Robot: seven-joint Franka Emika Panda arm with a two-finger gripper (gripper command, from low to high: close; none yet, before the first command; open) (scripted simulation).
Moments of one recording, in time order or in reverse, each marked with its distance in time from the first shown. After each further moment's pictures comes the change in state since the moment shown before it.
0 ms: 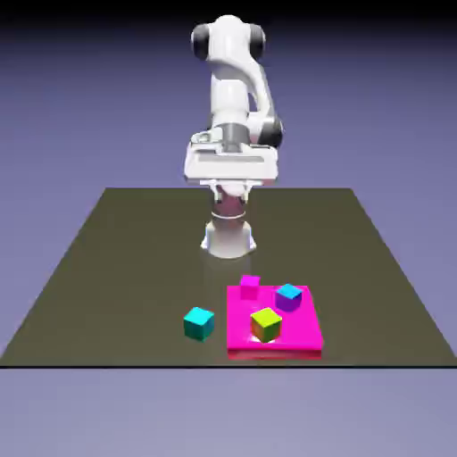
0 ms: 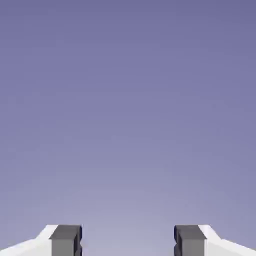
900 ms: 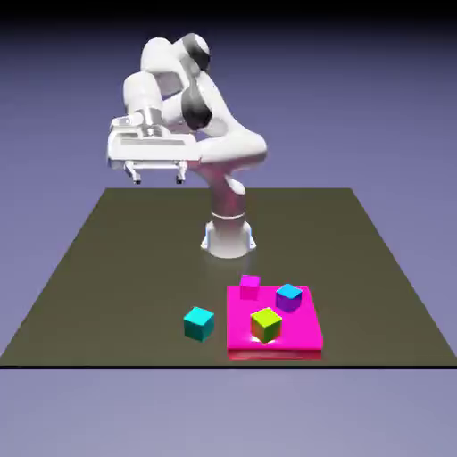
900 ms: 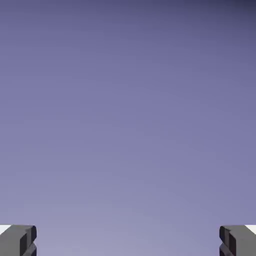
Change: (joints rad) arm 0.529 -0.327 -0.979 0.115 -0.229 -0.165 -0.742
